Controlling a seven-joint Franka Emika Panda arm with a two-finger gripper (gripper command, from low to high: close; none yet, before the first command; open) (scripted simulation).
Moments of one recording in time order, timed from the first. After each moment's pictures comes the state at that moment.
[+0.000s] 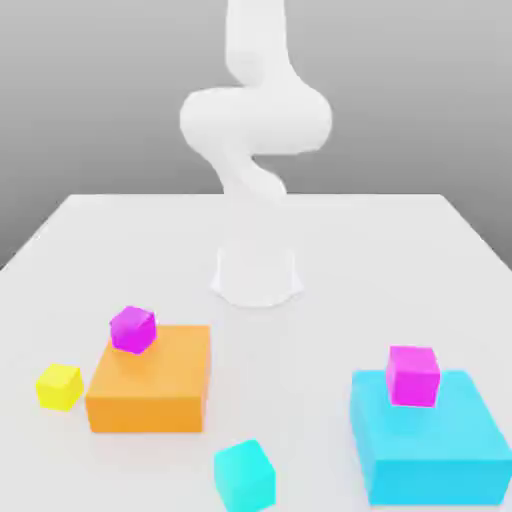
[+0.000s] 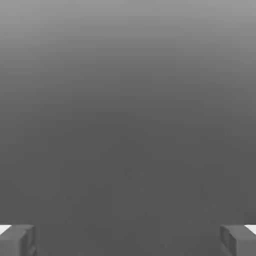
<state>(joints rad) -0.05 -0.71 -0.02 -2.33 0.02 2.35 0.88</state>
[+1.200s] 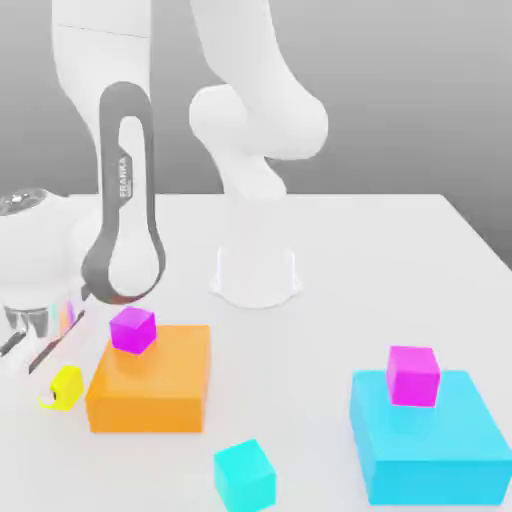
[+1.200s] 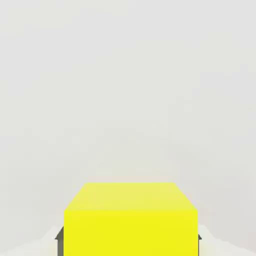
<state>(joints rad) -0.57 0.38 -0.12 -2.61 0.27 2.98 1.63</state>
